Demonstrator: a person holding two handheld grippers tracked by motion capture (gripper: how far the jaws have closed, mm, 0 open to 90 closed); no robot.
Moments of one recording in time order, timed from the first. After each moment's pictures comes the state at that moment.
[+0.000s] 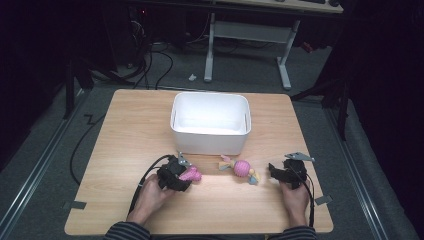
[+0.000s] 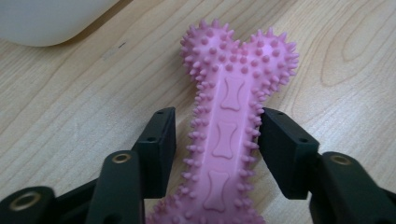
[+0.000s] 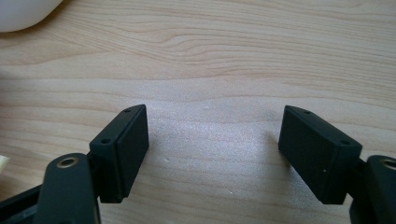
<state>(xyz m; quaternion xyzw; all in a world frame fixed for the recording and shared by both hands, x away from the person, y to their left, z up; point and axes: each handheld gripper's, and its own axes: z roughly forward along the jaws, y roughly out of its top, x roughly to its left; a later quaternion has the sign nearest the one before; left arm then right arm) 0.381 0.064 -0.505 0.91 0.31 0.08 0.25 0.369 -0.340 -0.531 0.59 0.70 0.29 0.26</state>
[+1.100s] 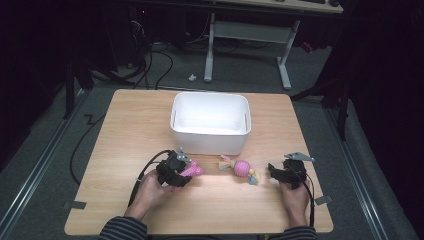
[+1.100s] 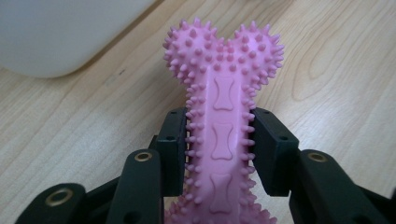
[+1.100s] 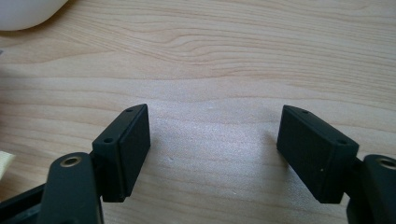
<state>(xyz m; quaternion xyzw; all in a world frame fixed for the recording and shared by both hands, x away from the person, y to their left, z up) 0.385 0.066 -0.481 0.92 0.29 0.06 0.28 0.368 -0.340 -0.531 0.59 0.71 0.29 0.26</state>
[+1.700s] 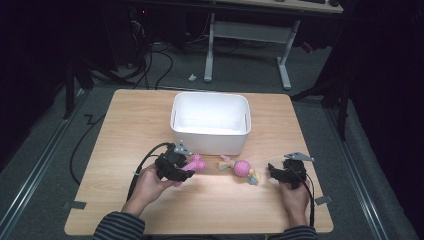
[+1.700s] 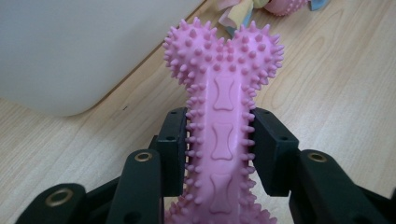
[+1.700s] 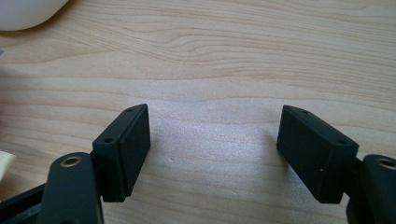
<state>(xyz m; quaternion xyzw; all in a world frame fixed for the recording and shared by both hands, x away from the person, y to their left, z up) 0.385 0.065 -0.446 0.91 0.27 0.05 0.30 0.368 -0.339 -0.531 0.59 0.71 0.29 0.26</state>
